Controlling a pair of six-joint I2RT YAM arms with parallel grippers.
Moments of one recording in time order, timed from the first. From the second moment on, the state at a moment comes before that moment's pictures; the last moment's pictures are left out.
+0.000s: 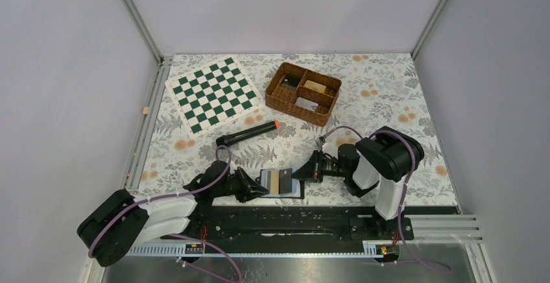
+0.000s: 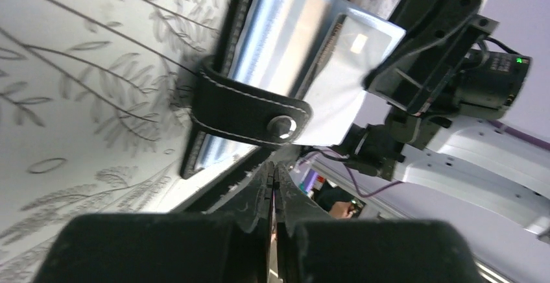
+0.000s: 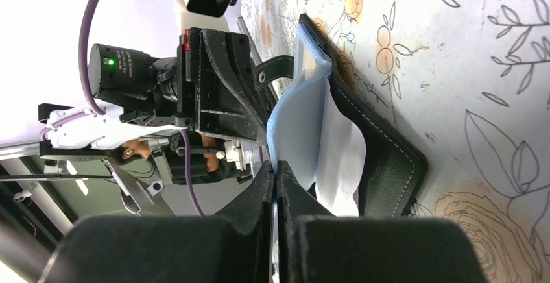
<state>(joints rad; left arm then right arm) -0.72 1.04 0.04 0.38 0.40 -1.47 0.54 1.89 0.19 1.37 -0.81 1.27</state>
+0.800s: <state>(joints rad) -0.68 1.58 0.03 1.06 0.59 -1.63 0.54 1.87 0.19 1.37 -0.82 1.28</state>
